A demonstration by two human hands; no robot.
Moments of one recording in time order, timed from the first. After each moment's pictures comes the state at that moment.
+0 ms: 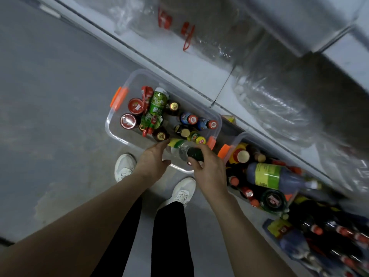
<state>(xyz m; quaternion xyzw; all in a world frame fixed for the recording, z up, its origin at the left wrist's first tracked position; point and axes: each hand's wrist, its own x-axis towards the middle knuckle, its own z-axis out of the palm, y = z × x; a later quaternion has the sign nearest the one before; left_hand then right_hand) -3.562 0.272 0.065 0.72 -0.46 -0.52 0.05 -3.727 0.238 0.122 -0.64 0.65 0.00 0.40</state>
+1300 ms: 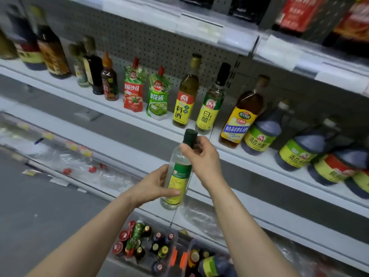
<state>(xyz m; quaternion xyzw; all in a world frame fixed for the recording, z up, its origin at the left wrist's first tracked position) -3.571 0.192 0.615 0.48 -0.54 -0.60 0.34 -3.729 0.144 0.698 -0.60 0.55 -0.41 0.40</state>
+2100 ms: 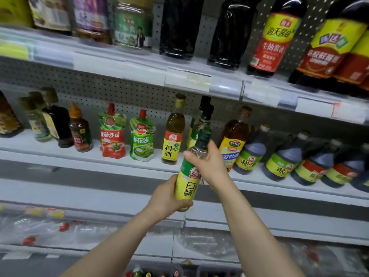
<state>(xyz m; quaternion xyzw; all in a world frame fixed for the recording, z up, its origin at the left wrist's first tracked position) -3.565 0.087 0.663 0.51 -0.68 -0.43 0.30 -3.704 0.072 0.760 -0.55 0.62 -0.44 0.34</state>
